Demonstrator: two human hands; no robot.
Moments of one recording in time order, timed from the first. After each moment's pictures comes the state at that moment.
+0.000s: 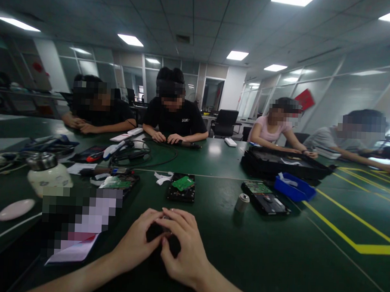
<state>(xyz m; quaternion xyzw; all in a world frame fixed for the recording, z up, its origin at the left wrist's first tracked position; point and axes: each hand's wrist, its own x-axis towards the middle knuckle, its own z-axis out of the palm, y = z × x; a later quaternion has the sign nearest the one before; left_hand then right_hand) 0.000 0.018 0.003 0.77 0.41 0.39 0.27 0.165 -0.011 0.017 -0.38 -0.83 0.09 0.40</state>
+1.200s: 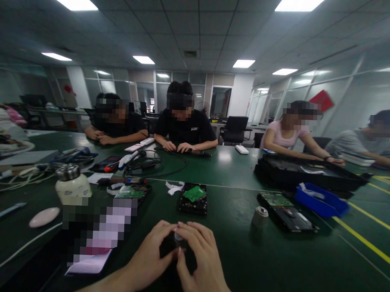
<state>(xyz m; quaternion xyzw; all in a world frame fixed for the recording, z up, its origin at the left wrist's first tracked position) 0.002 0.017 0.007 0.76 0.41 0.39 0.31 0.169 -0.006 0.009 -0.39 -0.83 0.02 0.40</state>
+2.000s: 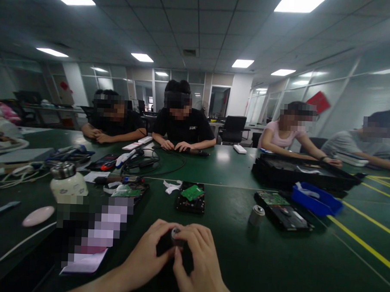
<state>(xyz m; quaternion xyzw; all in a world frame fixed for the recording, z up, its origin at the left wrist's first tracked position) 0.002 0.016 0.008 0.76 0.42 0.38 0.31 0.169 -0.008 0.011 -0.37 -0.83 0.00 0.42</state>
